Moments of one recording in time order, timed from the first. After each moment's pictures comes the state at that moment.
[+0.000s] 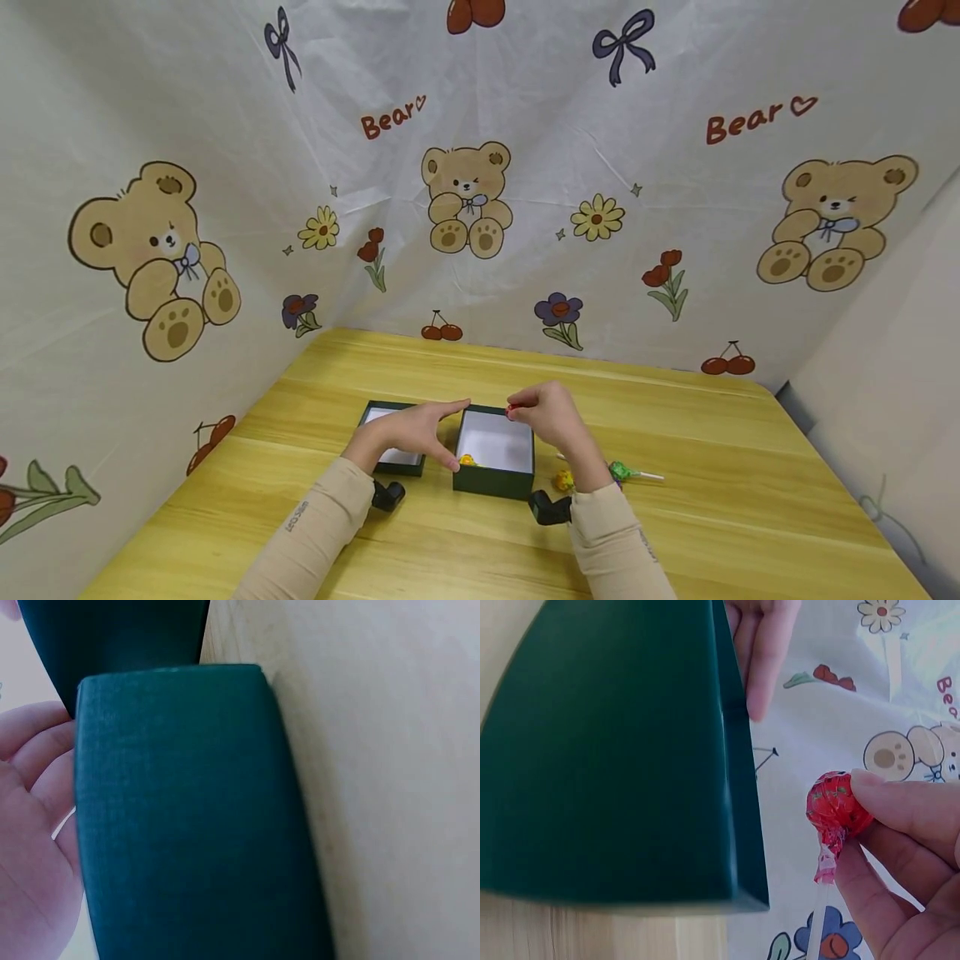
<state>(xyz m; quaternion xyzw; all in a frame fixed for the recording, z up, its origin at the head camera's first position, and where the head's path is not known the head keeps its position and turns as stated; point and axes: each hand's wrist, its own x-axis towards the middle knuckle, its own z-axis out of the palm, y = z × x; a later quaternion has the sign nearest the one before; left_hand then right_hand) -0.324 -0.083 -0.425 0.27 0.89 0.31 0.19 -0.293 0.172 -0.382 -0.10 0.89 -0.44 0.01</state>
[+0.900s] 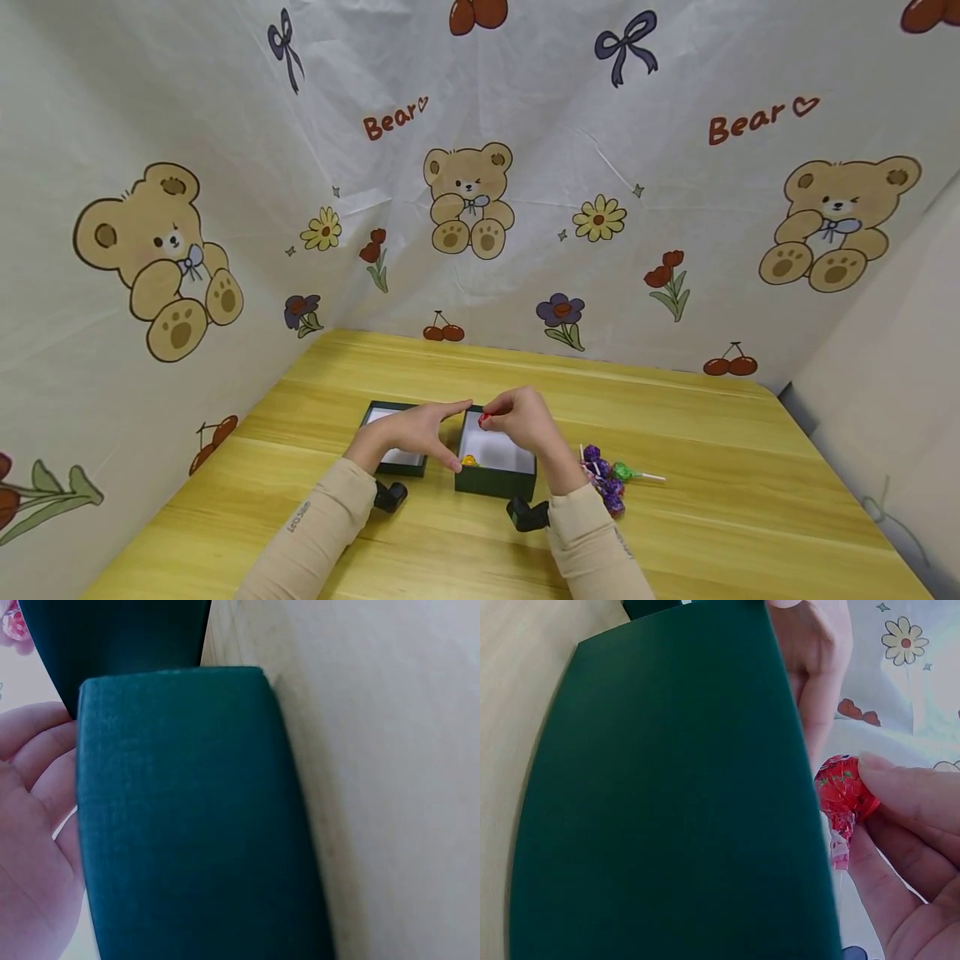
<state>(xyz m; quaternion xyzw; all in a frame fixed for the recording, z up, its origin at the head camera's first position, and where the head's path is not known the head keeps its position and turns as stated) -0.327 -0.084 -0.427 0.28 0.89 0.31 0.19 -0.297 0.141 -0.396 -0.16 0.87 -0.47 0.02</state>
